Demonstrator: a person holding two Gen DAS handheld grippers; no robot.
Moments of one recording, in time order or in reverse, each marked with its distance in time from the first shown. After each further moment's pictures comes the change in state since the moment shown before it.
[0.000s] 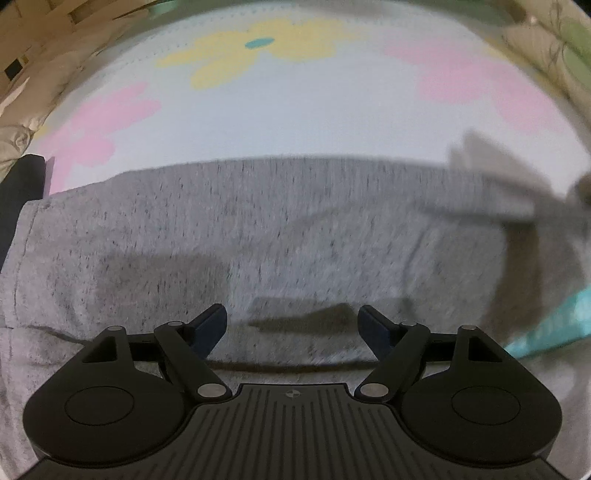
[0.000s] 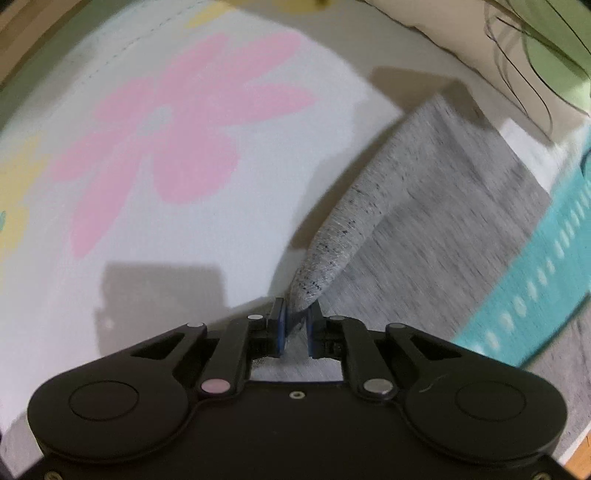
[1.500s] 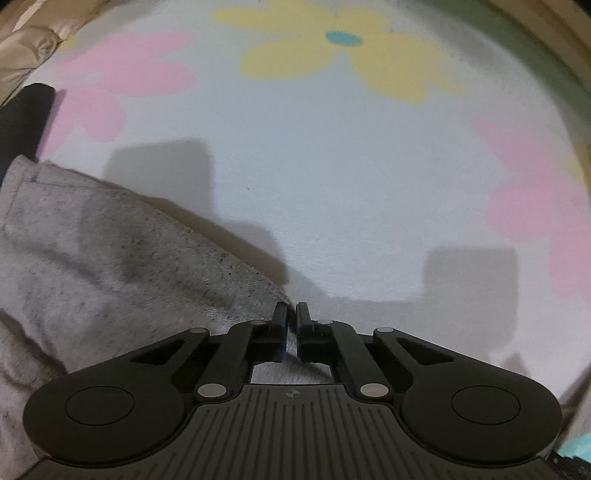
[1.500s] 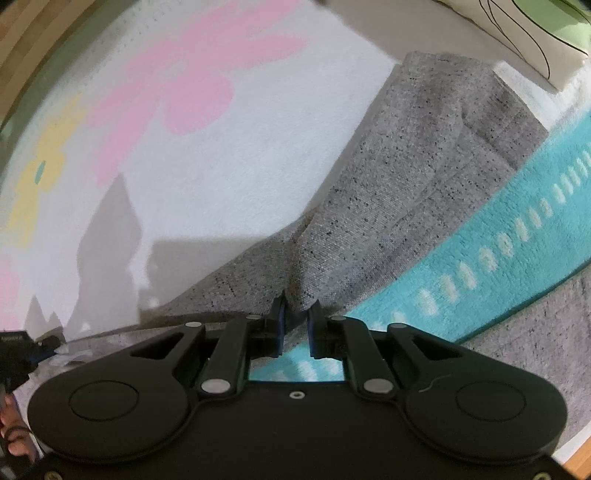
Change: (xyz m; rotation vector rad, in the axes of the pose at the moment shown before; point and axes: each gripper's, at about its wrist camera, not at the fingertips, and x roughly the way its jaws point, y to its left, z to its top) left arm 0.033 0.041 0.118 -0.380 0.159 -0.023; right arm 0.010 -0.079 -0.027 -0.029 0.068 0.116
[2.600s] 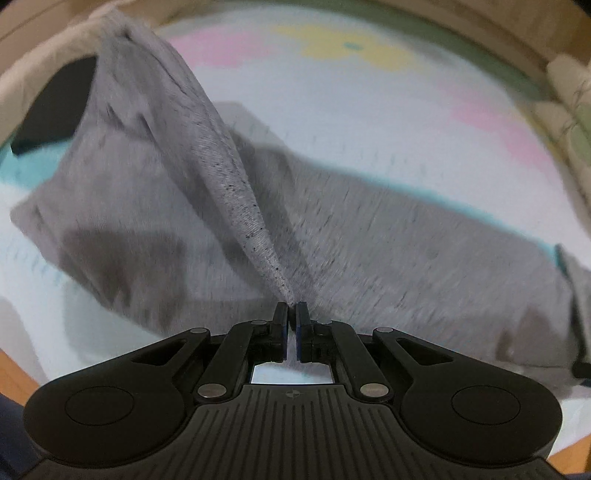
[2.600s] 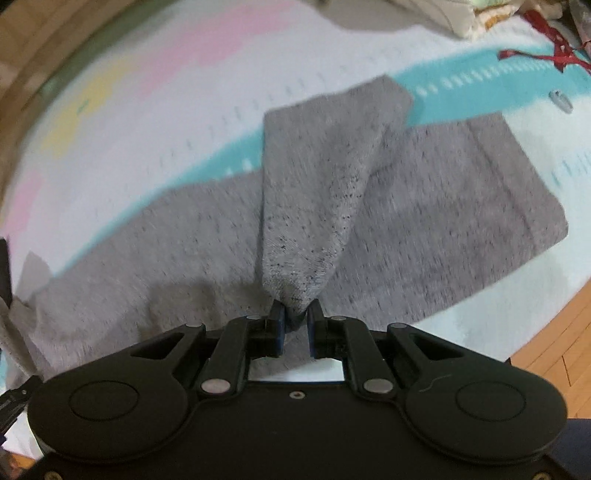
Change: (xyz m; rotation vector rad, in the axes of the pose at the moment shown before) left arm -0.065 0.049 -0.232 0.055 -0.180 -0.031; right arm -0.071 -0.069 -0.175 -0.129 -0.098 -0.014
